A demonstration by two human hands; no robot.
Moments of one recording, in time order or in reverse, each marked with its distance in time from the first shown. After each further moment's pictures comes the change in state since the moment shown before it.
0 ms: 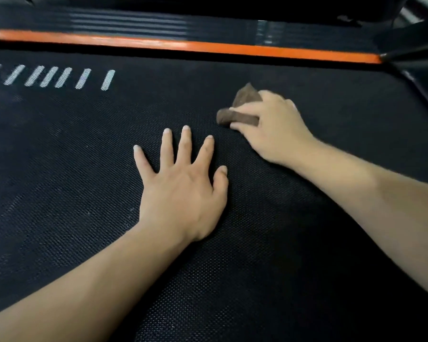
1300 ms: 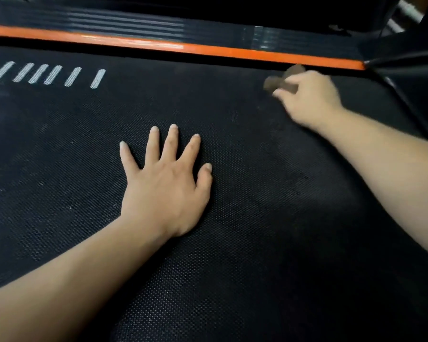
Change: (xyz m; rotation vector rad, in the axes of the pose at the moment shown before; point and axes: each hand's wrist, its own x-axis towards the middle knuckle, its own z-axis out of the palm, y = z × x) left_hand 0.001 -0.001 0.003 0.014 0.002 -0.008; right_hand 0.024 0.079 -0.036 -0.181 0.072 0.262
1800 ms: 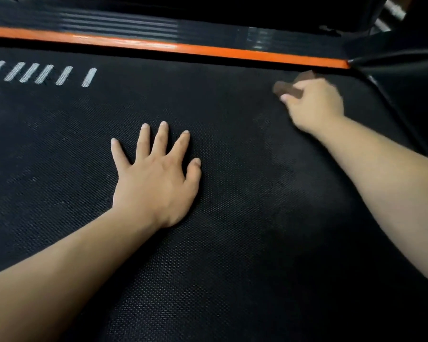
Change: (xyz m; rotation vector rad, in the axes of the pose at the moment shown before) left_hand 0.000 -0.001 0.002 0.006 0.010 -0.001; right_hand -0.022 0.022 -0.011 0.060 0.067 0.191
